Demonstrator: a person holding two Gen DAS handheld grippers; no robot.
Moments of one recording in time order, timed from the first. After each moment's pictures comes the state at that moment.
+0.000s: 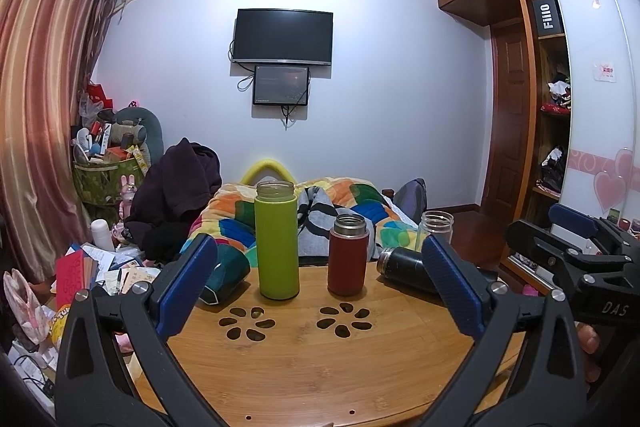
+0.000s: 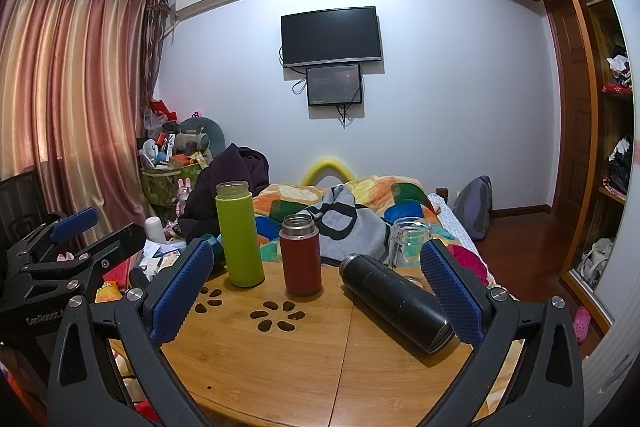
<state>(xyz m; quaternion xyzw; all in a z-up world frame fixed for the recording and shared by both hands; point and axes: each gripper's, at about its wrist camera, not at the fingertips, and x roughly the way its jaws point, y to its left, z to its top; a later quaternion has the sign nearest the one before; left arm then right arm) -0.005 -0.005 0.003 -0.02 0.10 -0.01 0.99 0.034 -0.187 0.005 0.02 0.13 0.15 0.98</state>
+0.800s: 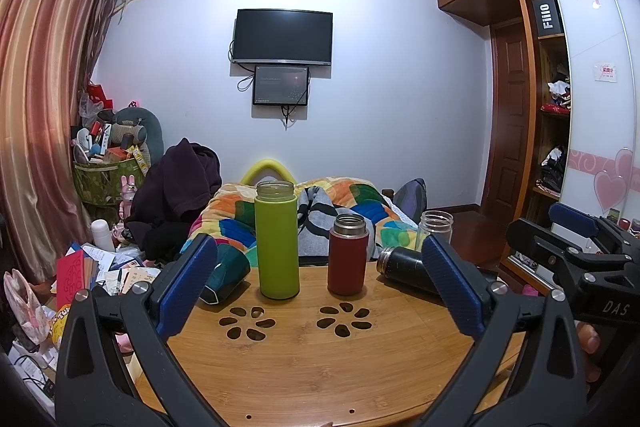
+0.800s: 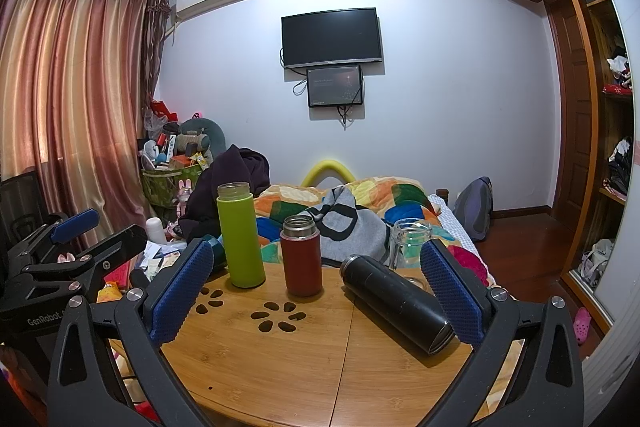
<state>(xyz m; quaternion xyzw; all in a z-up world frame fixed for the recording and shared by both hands) -0.005 -0.004 0.003 -0.02 0.10 -0.01 0.99 0.033 -0.186 0.006 0.02 0.13 0.15 0.98</state>
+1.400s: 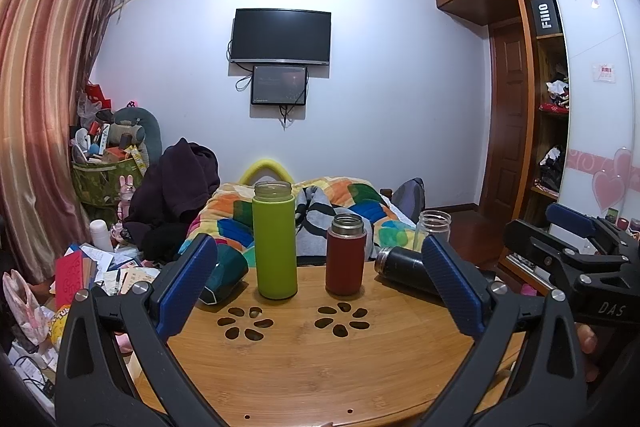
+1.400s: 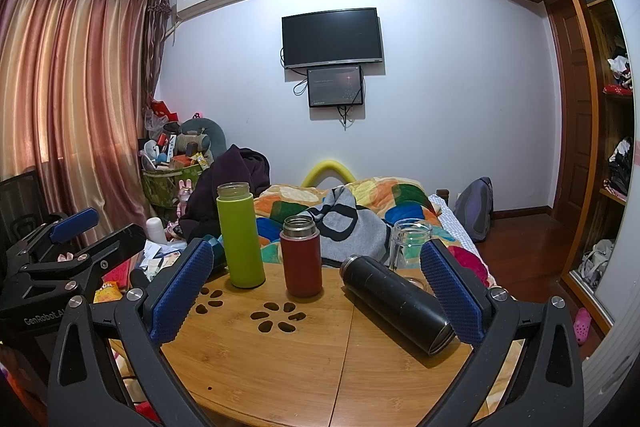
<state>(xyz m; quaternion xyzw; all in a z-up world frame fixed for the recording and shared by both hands) -0.003 -0.007 0.003 -0.02 0.10 -0.01 0.99 0.034 -0.187 0.005 0.02 0.13 0.15 0.98</state>
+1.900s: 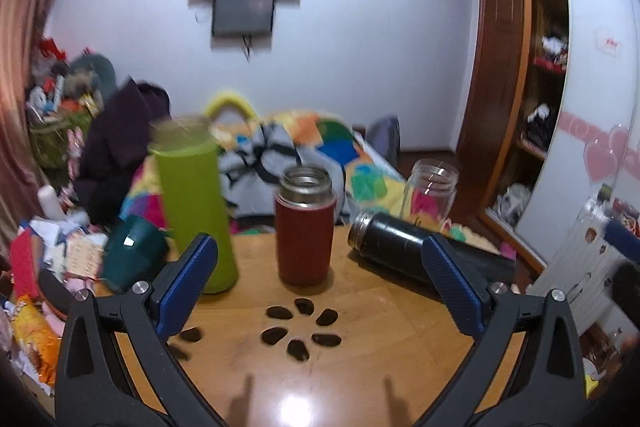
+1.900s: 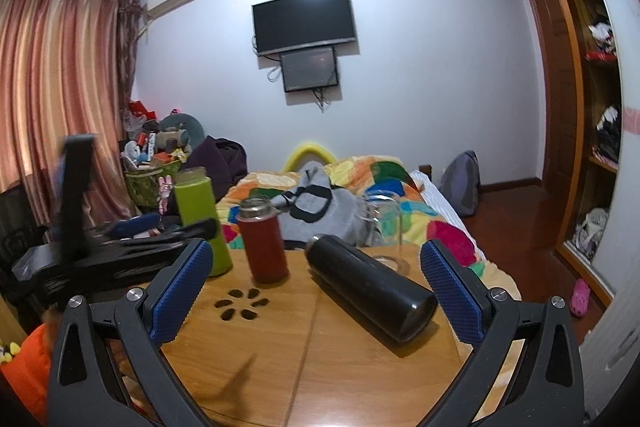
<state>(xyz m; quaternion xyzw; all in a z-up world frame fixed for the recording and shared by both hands) 0.148 -0.038 -0.041 -0.02 0.24 -0.07 0.97 0.049 -0.226 -0.005 0.06 0.17 0.12 0.98</state>
